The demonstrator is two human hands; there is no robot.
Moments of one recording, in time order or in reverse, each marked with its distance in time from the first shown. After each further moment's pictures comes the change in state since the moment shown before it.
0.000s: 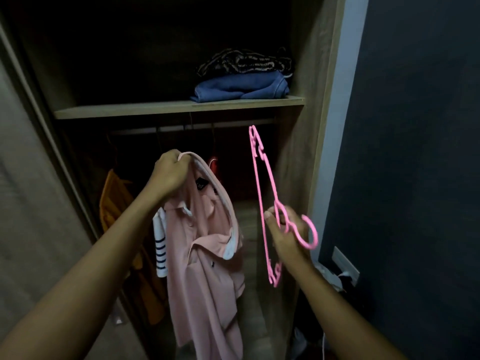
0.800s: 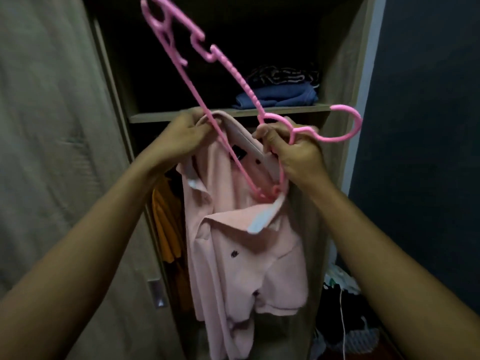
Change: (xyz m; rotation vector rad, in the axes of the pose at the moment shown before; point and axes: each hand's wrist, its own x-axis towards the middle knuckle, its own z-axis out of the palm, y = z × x) left_hand -0.059 0.069 -0.151 -0.226 -0.247 0.347; right_hand 0.020 -0.202 0.048 0.184 -0.245 -0.442
